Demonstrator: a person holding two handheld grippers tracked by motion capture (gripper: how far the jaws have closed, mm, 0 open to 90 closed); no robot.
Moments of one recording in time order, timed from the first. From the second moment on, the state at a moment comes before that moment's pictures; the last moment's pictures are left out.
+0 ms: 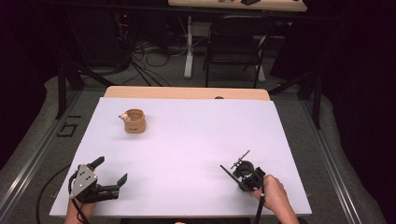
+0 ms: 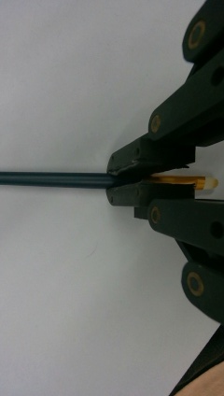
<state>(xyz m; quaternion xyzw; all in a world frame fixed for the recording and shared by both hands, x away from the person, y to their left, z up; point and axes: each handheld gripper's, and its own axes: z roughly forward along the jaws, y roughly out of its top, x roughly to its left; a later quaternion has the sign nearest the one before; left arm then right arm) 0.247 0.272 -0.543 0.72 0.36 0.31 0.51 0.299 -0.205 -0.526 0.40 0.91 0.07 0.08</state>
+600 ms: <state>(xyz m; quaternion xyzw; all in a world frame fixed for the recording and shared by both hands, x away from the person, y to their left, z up) 0.249 0.271 -0.544 0.72 0.36 0.31 0.50 0.302 -0.214 -0.505 0.38 0.91 0.10 0.10</state>
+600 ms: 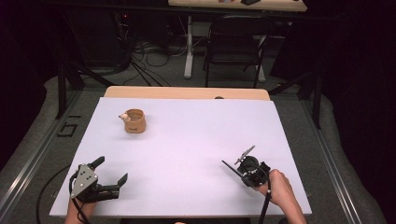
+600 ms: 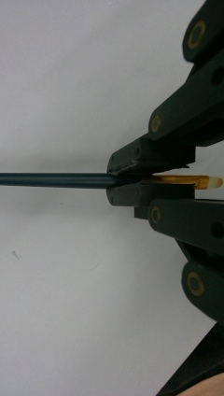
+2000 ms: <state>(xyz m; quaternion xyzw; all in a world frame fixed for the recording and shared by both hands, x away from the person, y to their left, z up) 0.254 0.265 -0.542 0.73 0.35 0.28 0.51 0.332 -0.160 -0.493 0.22 0.96 0.13 0.10</state>
